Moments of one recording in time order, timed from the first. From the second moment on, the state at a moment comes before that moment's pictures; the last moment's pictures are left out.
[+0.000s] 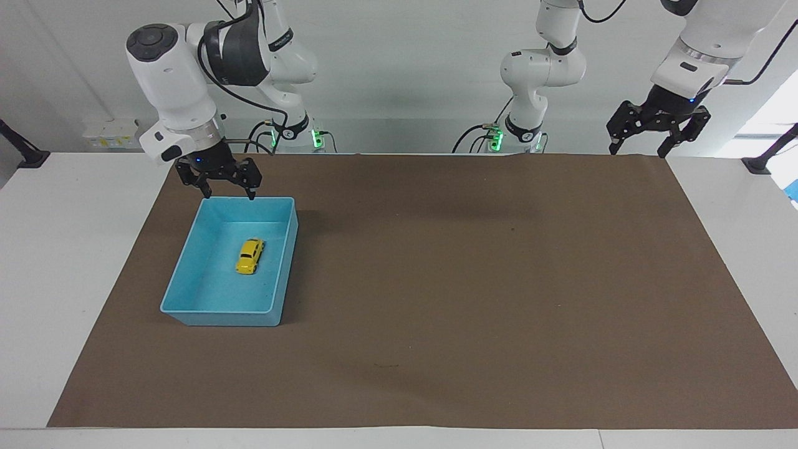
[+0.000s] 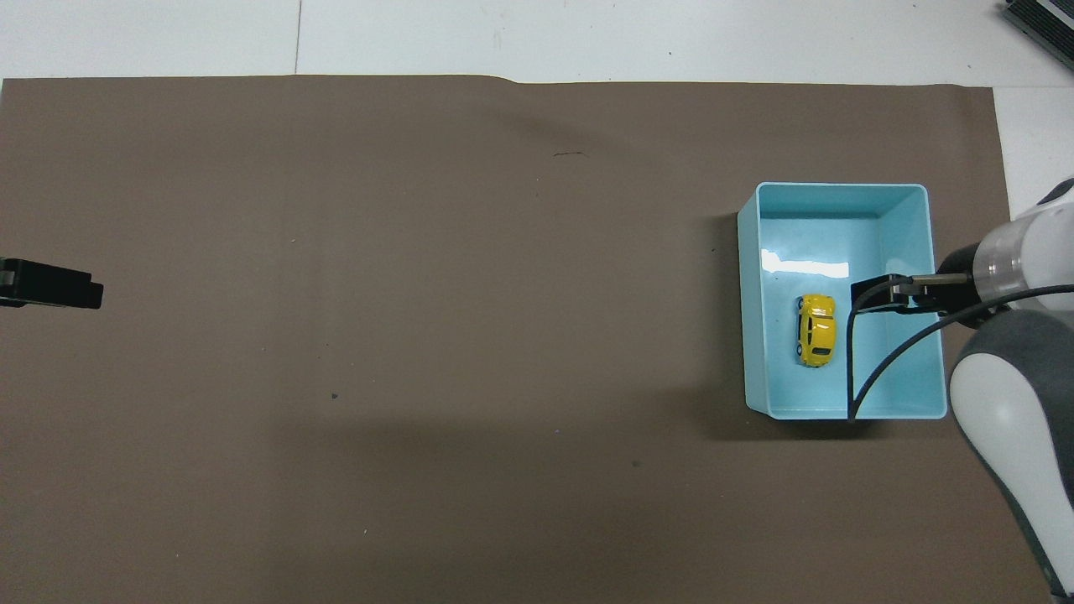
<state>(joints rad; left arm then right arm) -0.03 -0.09 -0.02 -1.58 -0.02 1.54 0.09 -0.08 -0.08 0.10 -1.87 -0.01 1.79 0.07</state>
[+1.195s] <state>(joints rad) -0.03 -0.09 -0.02 -1.58 -0.02 1.54 0.09 -0.08 -0.05 0.10 -1.63 -0.01 1.52 0.07</state>
